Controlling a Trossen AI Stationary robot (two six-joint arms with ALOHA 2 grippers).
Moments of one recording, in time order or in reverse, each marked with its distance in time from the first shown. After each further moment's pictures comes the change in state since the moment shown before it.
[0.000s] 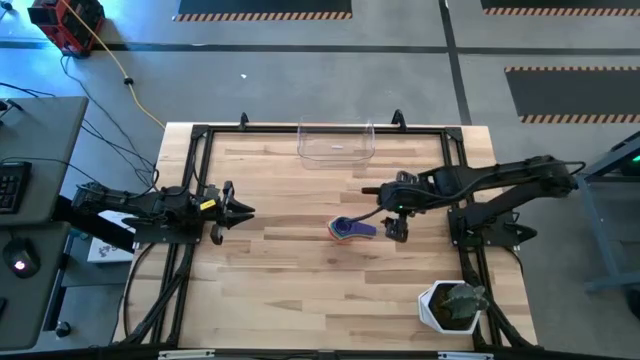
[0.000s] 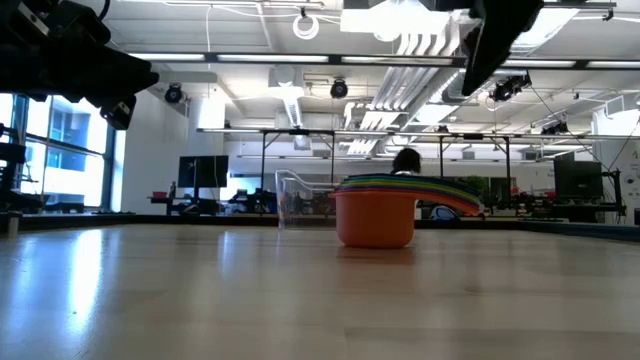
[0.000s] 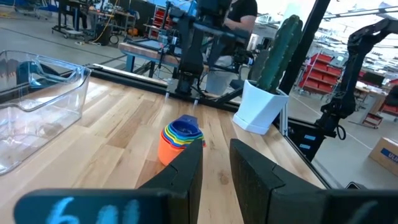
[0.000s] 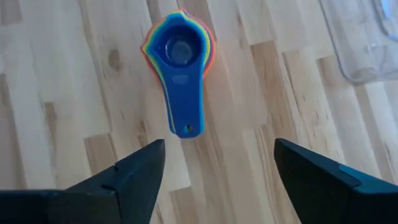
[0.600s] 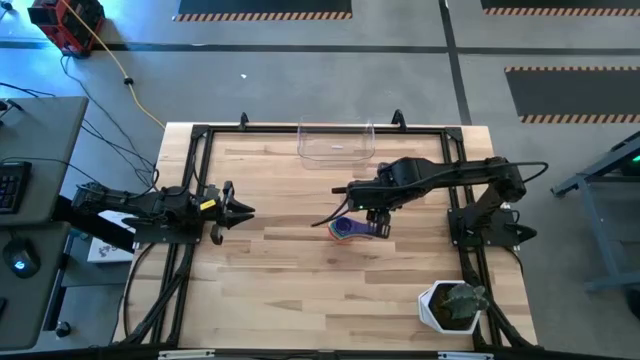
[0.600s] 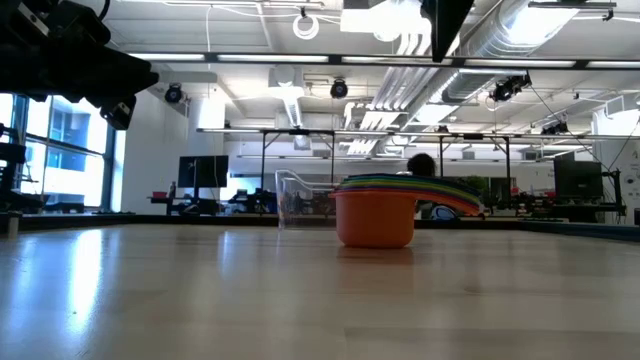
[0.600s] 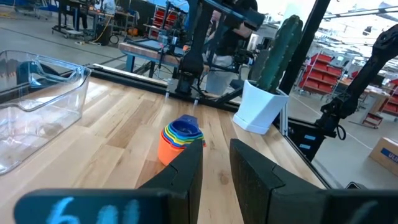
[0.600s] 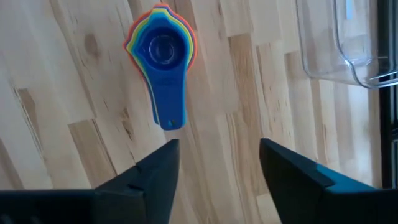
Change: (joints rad) left arm 0.000 0.000 0.000 0.000 0.000 0.000; right arm -0.004 0.423 0.628 -0.495 0.053 -0.017
